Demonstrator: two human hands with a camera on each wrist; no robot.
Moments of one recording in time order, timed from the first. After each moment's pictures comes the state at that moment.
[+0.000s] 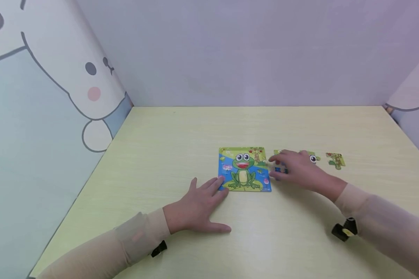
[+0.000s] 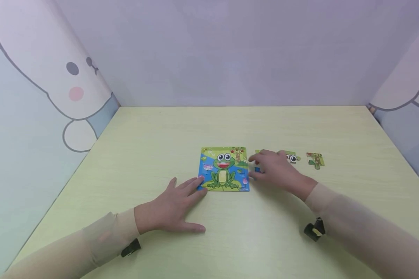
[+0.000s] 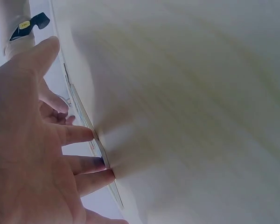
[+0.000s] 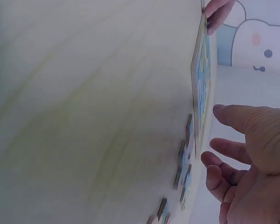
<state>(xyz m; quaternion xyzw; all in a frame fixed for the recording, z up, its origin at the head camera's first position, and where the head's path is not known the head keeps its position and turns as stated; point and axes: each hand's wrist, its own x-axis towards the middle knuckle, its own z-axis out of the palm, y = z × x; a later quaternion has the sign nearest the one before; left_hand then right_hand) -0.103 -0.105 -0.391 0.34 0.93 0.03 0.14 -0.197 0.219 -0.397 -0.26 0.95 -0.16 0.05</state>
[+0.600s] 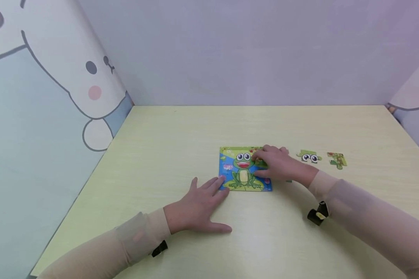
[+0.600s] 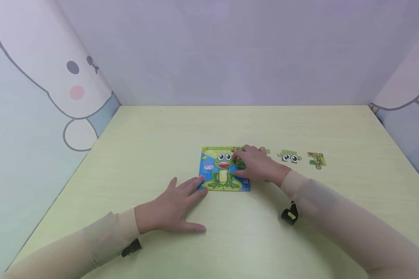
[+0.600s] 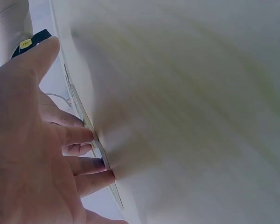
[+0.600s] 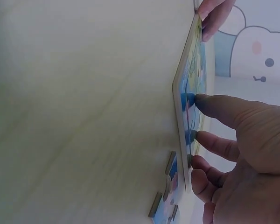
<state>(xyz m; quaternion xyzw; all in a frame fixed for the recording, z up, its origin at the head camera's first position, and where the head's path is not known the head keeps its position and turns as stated) -0.103 -0.103 -0.390 0.33 0.93 0.03 0.15 -0.220 0.173 -0.397 -0.27 0.94 -0.16 0.13</state>
